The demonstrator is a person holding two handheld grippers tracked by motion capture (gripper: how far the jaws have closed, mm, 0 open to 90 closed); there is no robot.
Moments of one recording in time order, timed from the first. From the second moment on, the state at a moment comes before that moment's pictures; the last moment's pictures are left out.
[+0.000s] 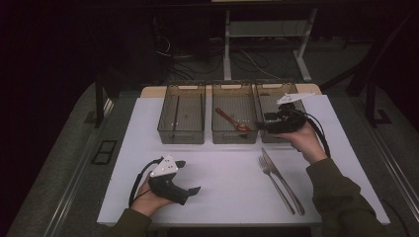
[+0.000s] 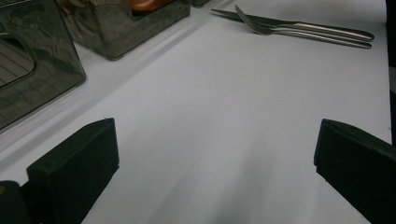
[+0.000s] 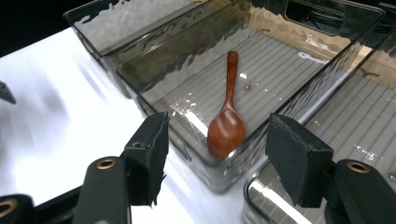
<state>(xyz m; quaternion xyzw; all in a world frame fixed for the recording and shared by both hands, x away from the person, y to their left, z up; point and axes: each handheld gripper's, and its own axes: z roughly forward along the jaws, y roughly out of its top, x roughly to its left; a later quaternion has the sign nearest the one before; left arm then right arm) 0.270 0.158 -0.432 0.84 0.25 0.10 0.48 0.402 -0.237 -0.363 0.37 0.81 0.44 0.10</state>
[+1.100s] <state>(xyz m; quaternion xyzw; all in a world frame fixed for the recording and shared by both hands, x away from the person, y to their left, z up) 0.268 0.158 -0.430 0.84 0.25 0.10 0.48 0.324 -0.294 -0.400 0.37 0.81 0.44 0.08</state>
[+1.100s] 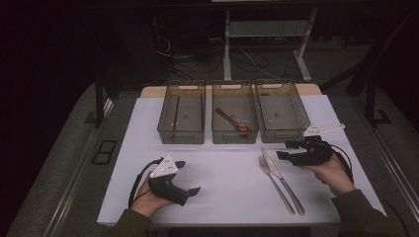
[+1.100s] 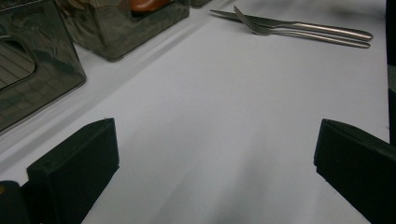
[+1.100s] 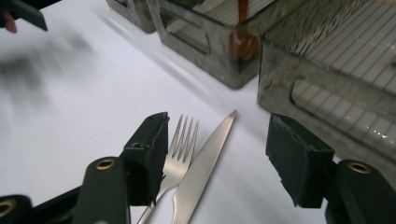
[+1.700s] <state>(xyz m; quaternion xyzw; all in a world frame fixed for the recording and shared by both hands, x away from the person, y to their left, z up) 0.268 0.158 -0.430 0.84 0.25 0.10 0.47 0.284 -0.304 -0.411 0.37 0.83 0.42 0.06</state>
